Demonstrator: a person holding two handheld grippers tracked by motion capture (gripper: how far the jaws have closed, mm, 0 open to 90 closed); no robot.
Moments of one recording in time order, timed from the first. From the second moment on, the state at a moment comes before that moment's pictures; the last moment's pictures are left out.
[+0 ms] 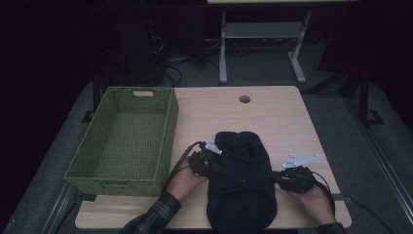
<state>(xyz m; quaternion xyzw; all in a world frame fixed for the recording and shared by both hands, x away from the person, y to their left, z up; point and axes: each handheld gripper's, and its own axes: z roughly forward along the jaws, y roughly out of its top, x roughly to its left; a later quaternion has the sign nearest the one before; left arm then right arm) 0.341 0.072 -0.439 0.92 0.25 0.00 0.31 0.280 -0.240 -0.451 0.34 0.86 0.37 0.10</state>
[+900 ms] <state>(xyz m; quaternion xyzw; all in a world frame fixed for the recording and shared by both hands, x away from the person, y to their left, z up) 0.408 0.079 -0.393 0.89 0.28 0.08 0.35 0.373 -0.248 -0.412 0.37 0.84 0.39 0.11</state>
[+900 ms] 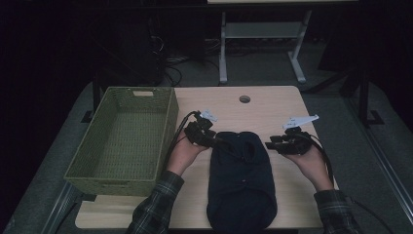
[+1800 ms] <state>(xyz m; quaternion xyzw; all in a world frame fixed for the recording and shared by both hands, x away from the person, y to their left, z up) 0.464 0.064 -0.448 0.90 0.30 0.07 0.30 0.442 -0.215 -0.430 0.38 0.84 0.38 0.10</state>
